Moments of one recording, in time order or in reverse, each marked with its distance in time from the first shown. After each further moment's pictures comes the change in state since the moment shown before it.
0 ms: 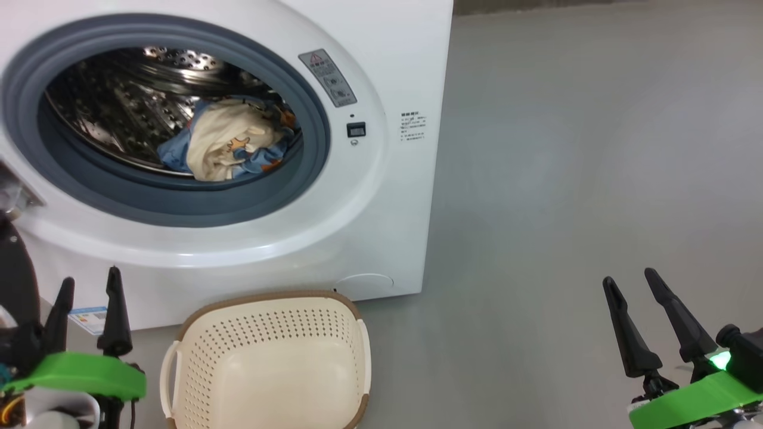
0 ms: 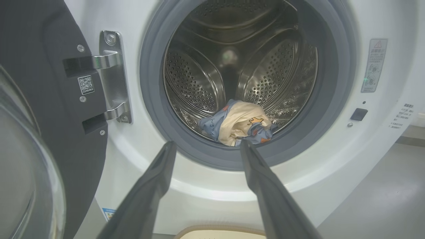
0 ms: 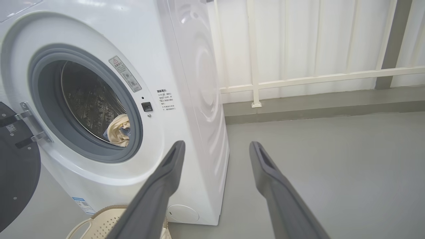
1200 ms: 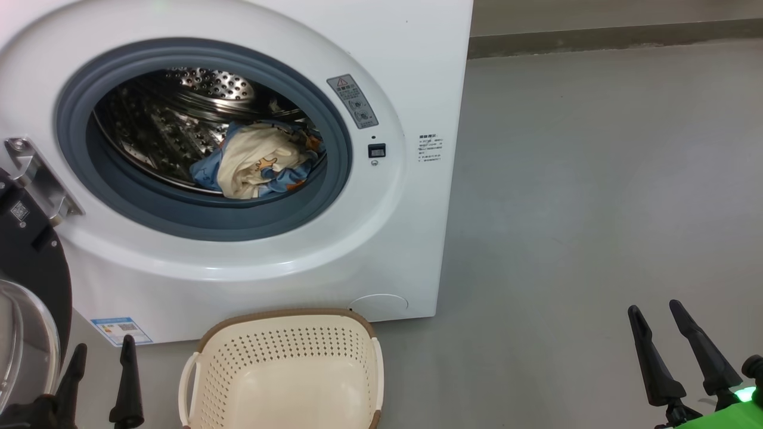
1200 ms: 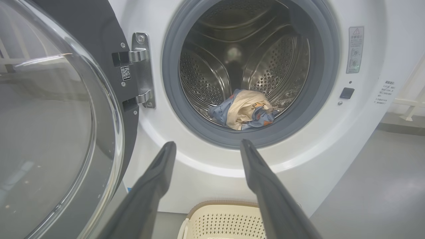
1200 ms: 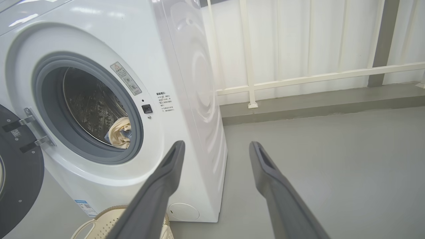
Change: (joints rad) left arm 0.267 -0.060 0.088 -0.195 0.120 -0.017 0.000; right arm 0.117 -0.007 -0.063 -0.022 0.031 0.000 0.000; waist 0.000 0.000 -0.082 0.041
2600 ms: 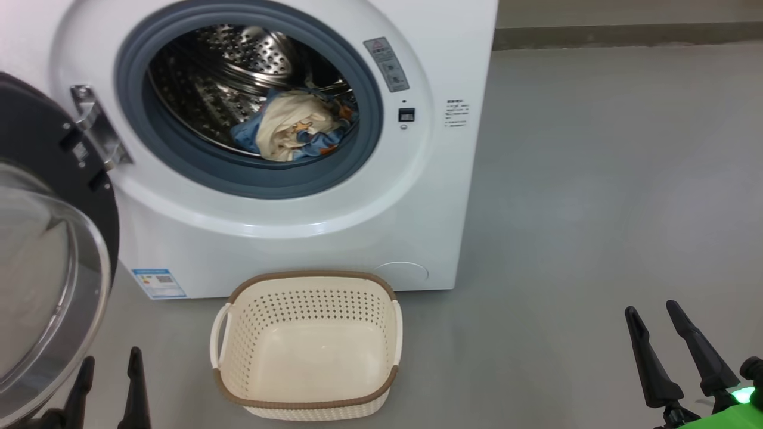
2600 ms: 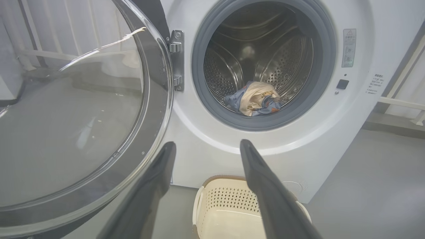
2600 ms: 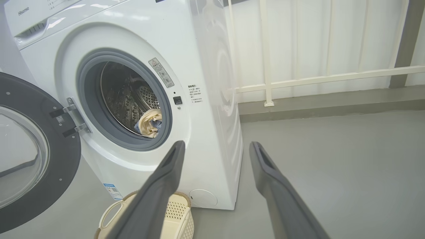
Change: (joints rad) left arm 0.034 -0.031 0.013 -0.029 0.017 0.000 0.000; right arm 0.007 0.000 0.003 -0.014 0.000 0.000 0.000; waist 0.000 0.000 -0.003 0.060
